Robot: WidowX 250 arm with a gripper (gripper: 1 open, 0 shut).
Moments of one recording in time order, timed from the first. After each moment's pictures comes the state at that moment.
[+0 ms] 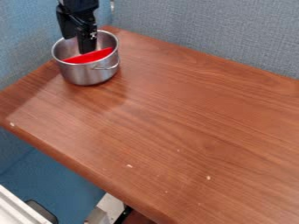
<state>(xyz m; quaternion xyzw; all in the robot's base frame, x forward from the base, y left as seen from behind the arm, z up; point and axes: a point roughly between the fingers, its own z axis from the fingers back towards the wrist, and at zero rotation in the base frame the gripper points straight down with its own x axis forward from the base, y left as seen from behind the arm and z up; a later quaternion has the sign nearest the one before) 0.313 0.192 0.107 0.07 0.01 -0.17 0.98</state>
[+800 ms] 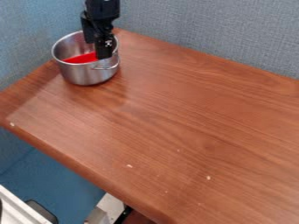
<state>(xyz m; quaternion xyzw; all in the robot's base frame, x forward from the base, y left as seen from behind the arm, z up) 0.338 0.177 0.087 0.06 0.02 -0.25 0.97</state>
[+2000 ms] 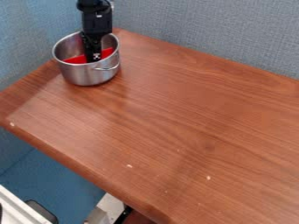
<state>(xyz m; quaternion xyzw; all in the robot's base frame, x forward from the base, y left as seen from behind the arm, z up) 0.345 0.205 0.052 0.04 0.03 -0.33 0.94</state>
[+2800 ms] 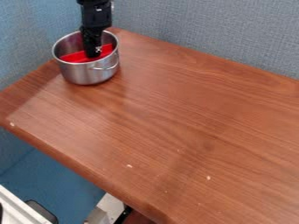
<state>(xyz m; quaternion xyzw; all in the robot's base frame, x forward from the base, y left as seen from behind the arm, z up) 0.352 0.211 0.055 0.04 0.04 -0.28 0.96</state>
